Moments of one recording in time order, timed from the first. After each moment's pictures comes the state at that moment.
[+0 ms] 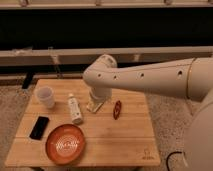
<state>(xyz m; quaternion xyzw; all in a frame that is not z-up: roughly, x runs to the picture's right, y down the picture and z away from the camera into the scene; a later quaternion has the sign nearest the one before) -0.031 0.070 0.711 -0.25 0.12 0.49 0.83</state>
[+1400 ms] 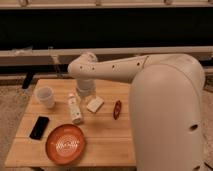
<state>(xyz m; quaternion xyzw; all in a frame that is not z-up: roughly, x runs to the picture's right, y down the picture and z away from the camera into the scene) -0.115 0.060 0.780 -0.30 0.10 0.41 0.86</state>
